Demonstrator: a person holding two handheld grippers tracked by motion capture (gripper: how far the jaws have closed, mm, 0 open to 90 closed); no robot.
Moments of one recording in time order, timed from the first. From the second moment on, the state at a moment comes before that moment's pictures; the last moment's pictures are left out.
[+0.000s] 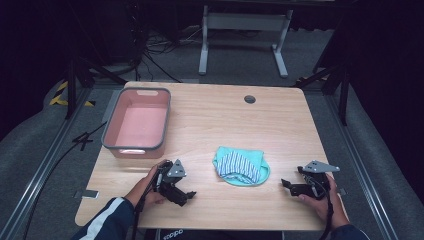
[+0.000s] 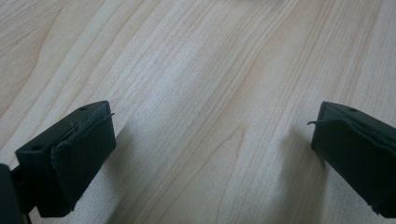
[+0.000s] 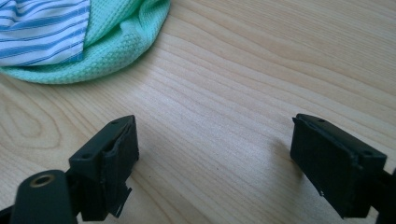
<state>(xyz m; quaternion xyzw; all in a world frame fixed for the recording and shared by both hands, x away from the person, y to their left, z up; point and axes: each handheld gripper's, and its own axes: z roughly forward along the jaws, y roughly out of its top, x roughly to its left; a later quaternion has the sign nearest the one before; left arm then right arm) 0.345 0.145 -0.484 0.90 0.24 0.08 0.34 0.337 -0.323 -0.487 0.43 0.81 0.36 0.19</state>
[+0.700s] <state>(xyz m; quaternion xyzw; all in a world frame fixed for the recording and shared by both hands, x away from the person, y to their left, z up) 0.364 0.132 -0.463 0.90 0.23 0.09 0.36 0.337 -0.317 -0.475 0.43 0.81 0.37 0.18</state>
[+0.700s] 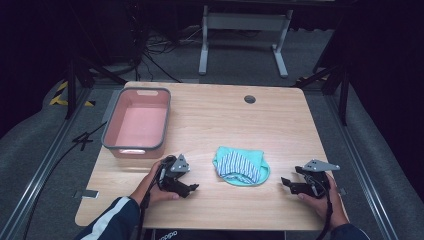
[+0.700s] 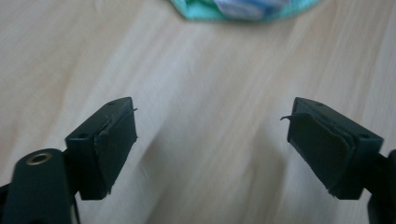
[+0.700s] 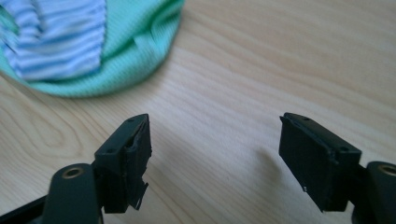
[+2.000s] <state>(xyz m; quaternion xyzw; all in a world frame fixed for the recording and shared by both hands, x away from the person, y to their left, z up) 0.441 0.043 -0.479 0.89 0.29 0.10 0.35 0.397 -0.232 -0.476 0.41 0.83 0.34 0.15</state>
